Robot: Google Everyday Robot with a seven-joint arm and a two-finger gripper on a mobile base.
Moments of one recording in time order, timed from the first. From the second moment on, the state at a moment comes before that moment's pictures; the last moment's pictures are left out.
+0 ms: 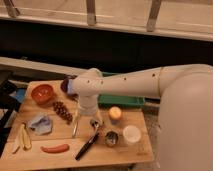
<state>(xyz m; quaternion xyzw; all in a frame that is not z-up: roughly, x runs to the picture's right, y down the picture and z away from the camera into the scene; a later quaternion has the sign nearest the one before) -0.090 0.166 0.729 -0.33 0.25 0.66 0.63</state>
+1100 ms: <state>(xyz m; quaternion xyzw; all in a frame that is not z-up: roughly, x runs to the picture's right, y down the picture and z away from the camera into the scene) -0.084 0.209 0.772 -0.38 0.29 0.65 0.60</state>
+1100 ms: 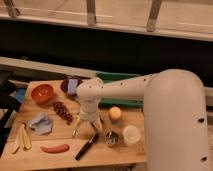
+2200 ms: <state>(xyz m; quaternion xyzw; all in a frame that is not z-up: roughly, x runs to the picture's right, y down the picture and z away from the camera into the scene) -0.059 0.253 0.802 -0.37 0.36 0.66 0.55</state>
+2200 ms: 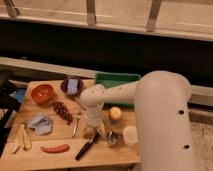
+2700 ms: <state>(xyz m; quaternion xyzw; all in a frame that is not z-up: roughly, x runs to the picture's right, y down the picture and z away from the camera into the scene) -0.060 0.257 0.799 -0.36 0.38 0.65 0.55</state>
